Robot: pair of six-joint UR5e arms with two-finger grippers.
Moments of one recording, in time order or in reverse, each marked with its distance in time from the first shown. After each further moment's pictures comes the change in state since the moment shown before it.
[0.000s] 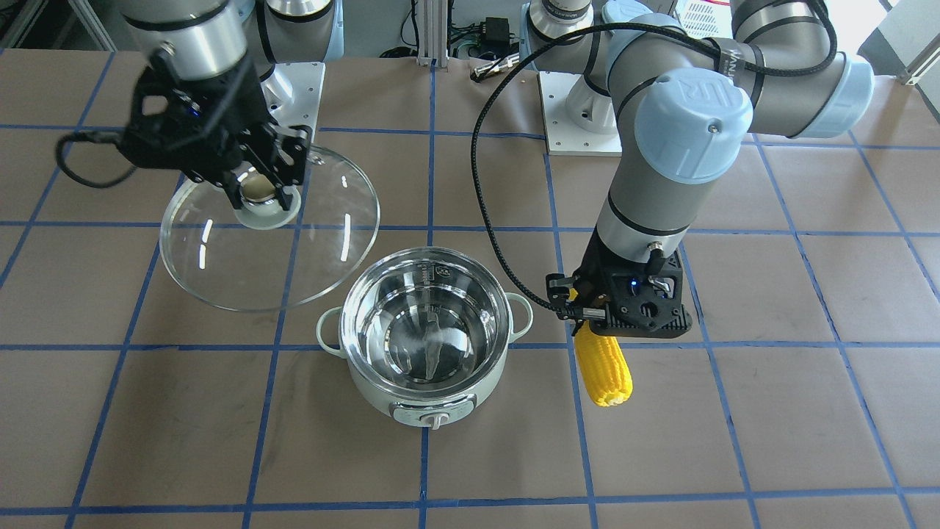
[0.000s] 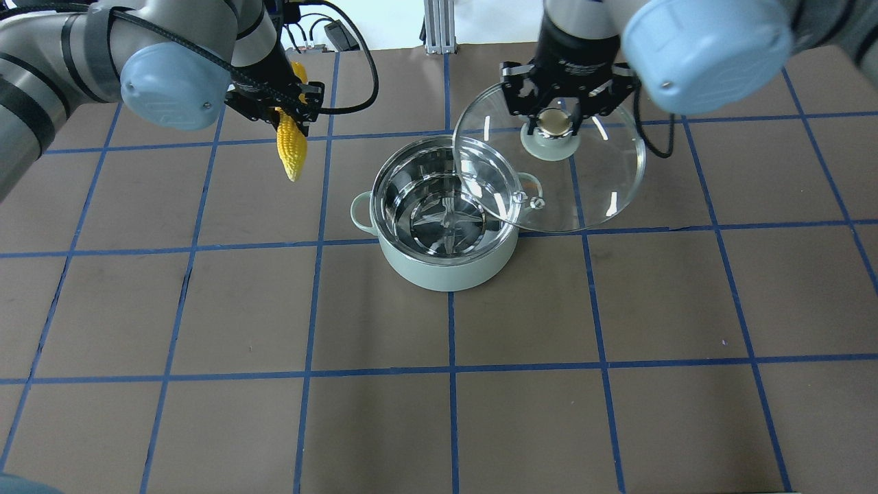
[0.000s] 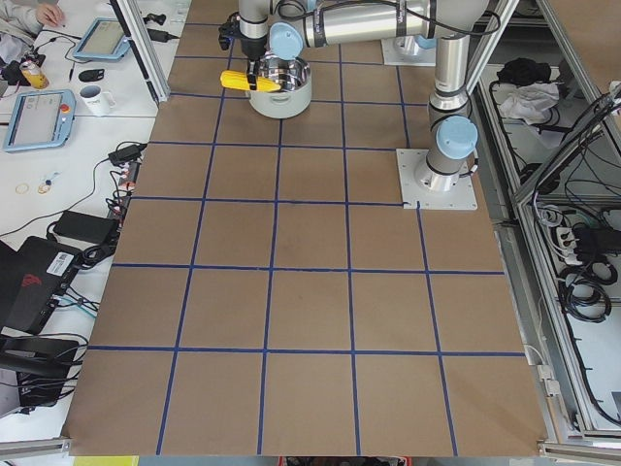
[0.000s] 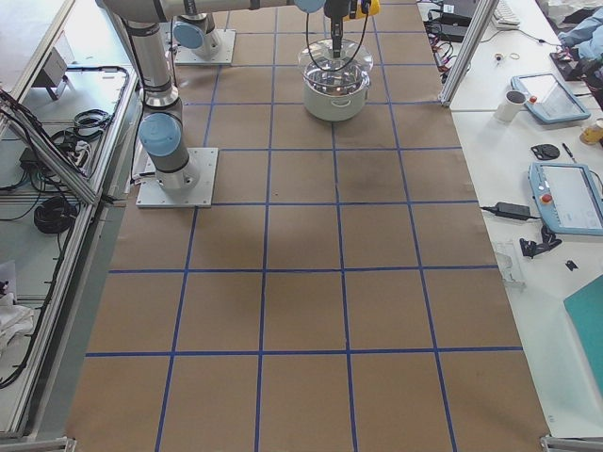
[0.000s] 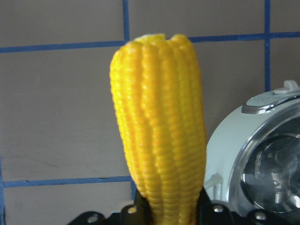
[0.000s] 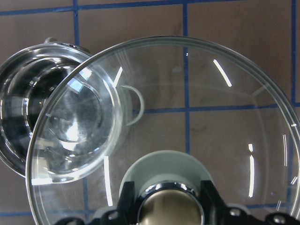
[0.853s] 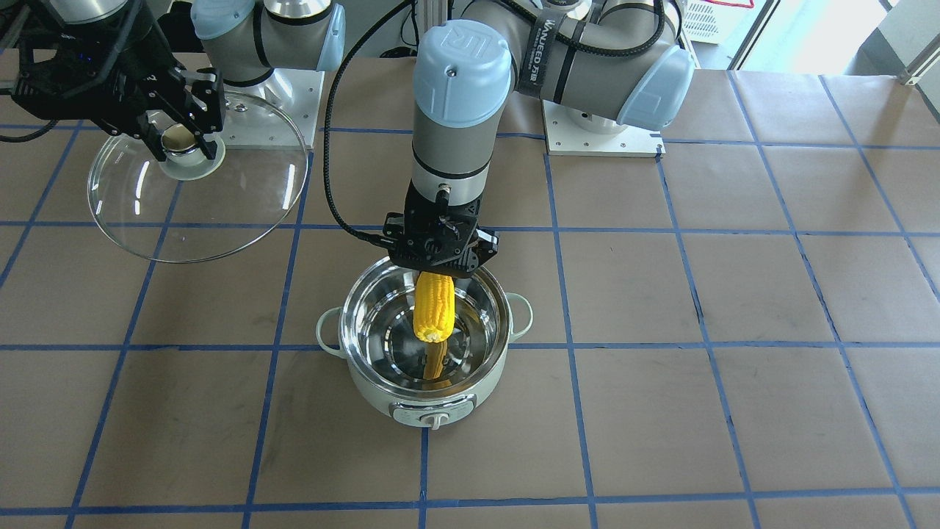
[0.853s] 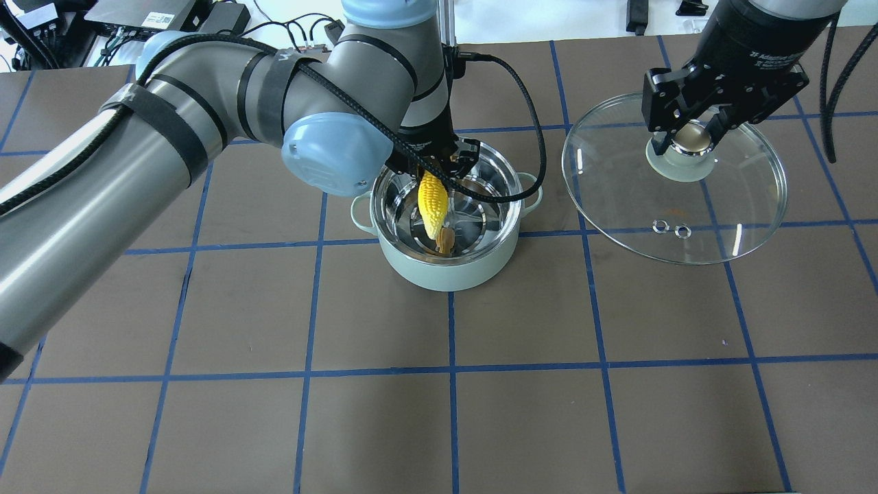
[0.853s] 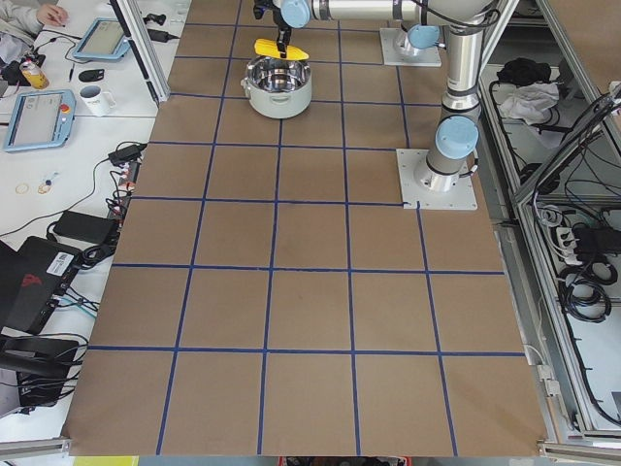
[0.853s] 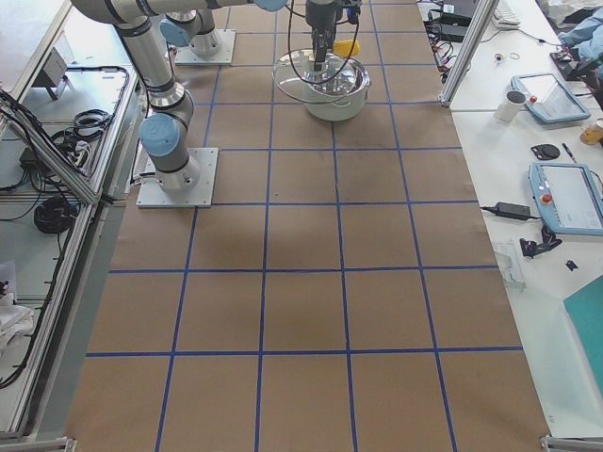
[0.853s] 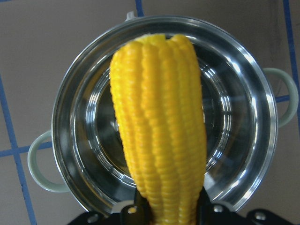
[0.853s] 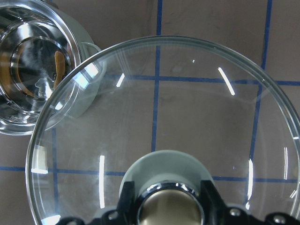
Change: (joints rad) left arm -0.288 -0.029 -0.009 -0.009 -0.046 -0.155; right arm -0.144 -0.087 0.026 0.152 0.004 -0.232
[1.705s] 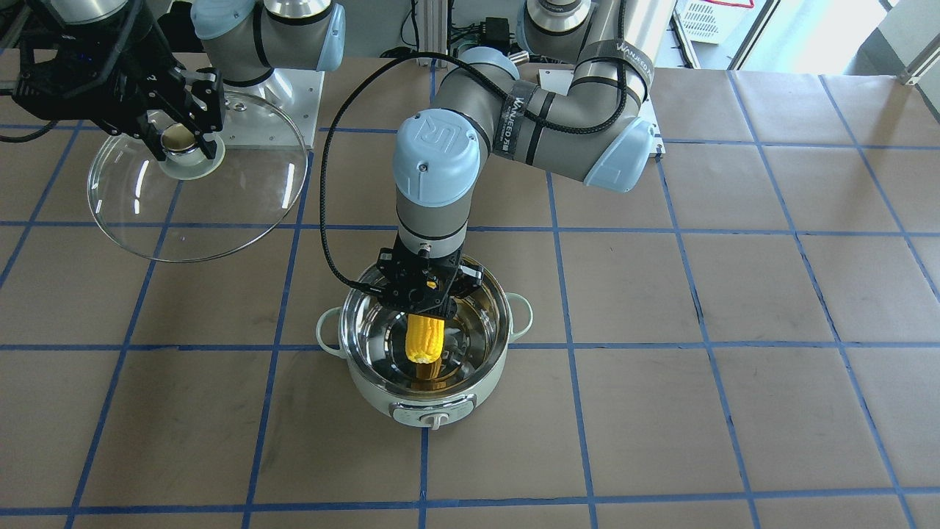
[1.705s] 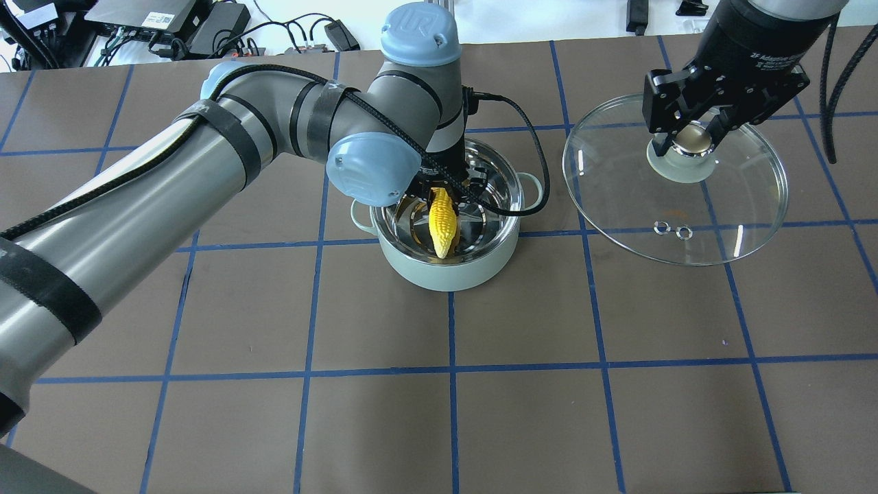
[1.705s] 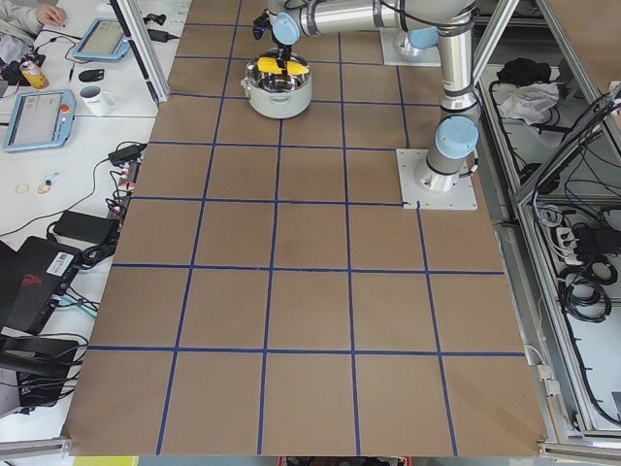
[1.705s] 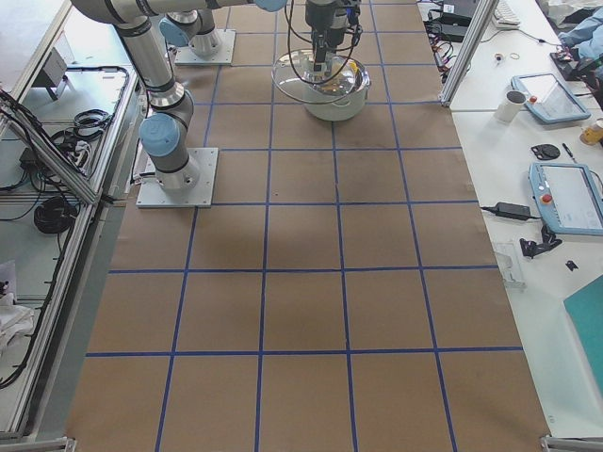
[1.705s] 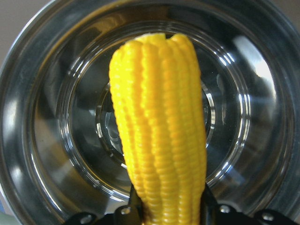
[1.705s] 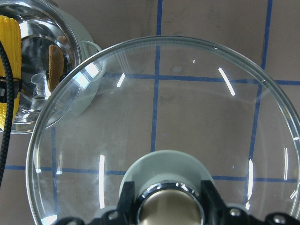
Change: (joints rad) left arm -0.014 -0.108 -0.006 0.021 -0.003 0.011; right arm 0.000 0.000 0.001 0.003 -0.001 -0.005
